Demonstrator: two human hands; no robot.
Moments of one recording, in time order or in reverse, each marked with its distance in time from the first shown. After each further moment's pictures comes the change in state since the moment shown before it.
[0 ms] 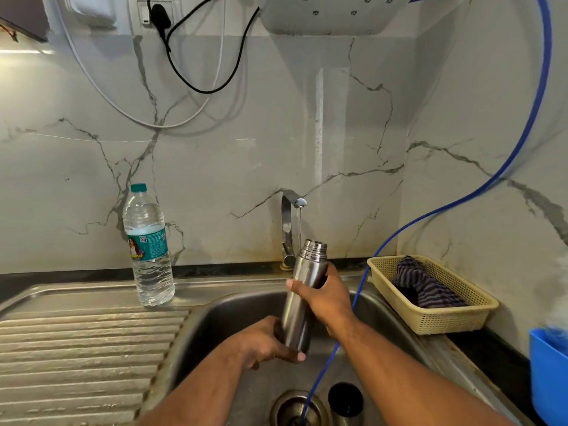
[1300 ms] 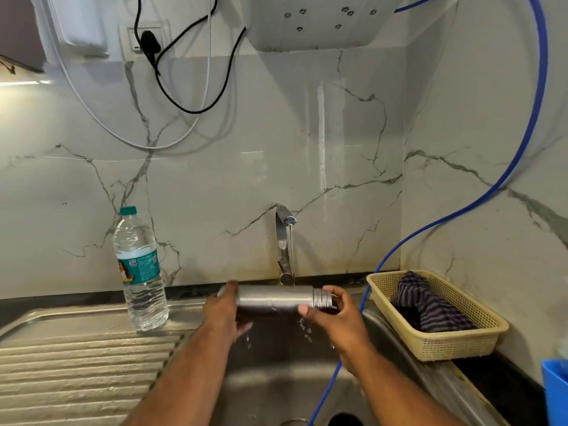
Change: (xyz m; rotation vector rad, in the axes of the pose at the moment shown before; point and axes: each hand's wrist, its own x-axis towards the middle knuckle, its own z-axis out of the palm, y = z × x) left_hand 0.004 0.048 -0.049 -0.953 0.663 -0.031; right_hand 0.013 0.026 -0.031 0.277 -0.015 0.005
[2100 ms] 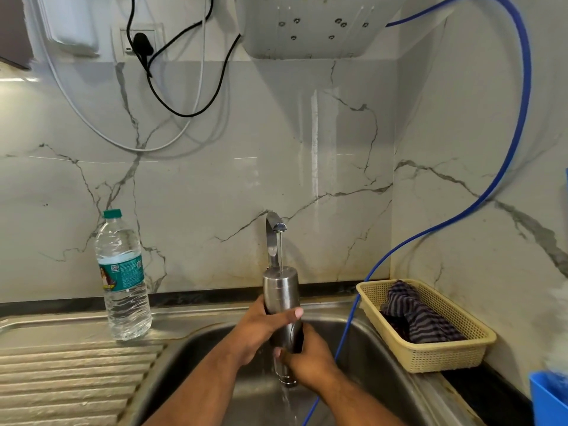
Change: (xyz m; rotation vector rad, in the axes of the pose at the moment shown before) left_hand 0.005 -0.043 0.041 0.441 -0.681 0.360; right_hand -0.004 0.026 0.025 -0.440 -0.182 0.076
